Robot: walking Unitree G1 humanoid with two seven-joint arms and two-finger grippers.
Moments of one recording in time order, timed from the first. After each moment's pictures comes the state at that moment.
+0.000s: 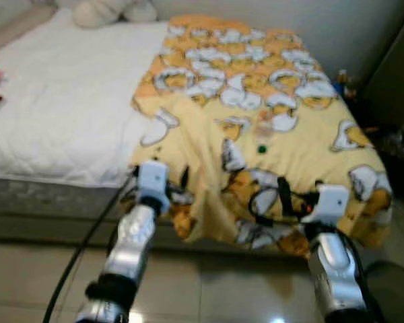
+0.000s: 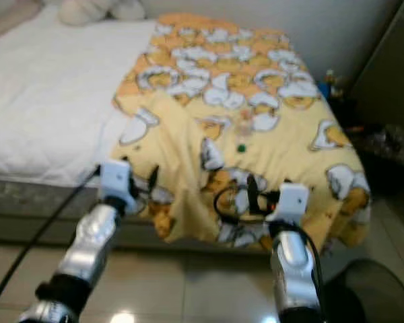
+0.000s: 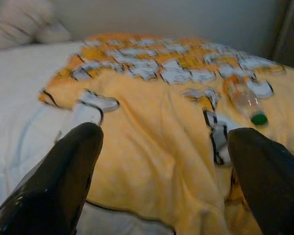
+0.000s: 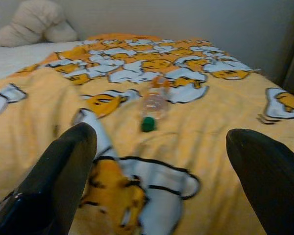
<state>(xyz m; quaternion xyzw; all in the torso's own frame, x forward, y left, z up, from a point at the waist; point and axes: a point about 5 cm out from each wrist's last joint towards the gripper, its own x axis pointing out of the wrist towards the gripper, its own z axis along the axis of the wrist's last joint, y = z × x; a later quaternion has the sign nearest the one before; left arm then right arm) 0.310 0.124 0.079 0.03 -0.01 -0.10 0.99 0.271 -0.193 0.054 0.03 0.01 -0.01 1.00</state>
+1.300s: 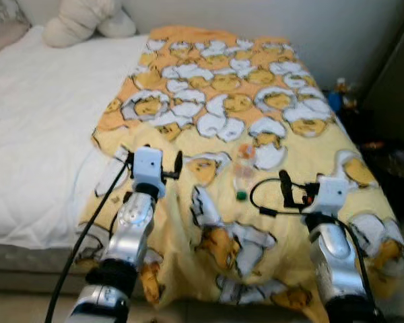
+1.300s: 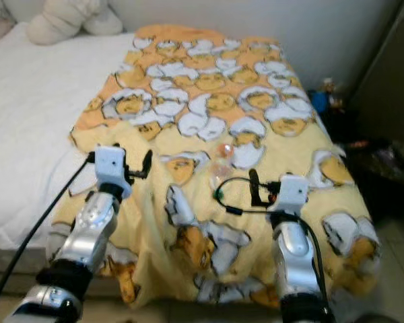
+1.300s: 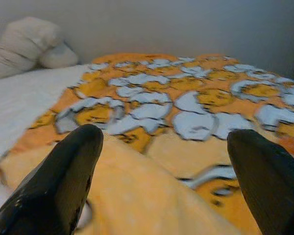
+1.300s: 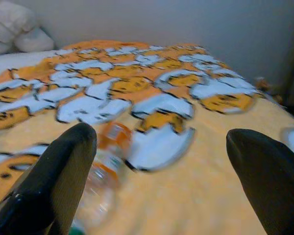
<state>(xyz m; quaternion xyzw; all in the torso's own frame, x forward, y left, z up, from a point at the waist) 0.324 0.134 0.091 0.04 -0.02 -0.06 1.00 0.286 -0.190 0.061 0.03 0.01 -0.01 1.00</state>
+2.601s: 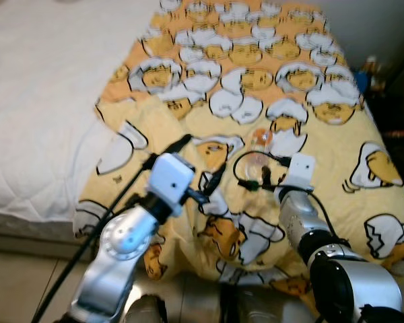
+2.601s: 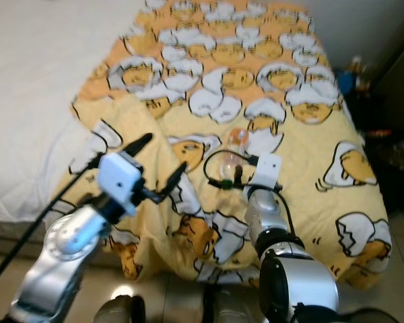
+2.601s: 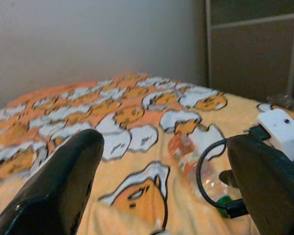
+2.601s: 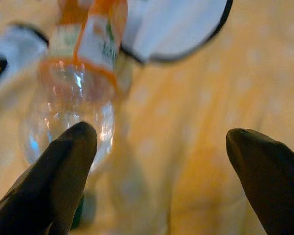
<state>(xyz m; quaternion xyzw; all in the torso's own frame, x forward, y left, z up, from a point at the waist) 0.242 0.094 0.172 0.12 -0.12 -0.28 0.95 0.344 -0.159 0.047 0.09 0.20 -0.09 0.97</state>
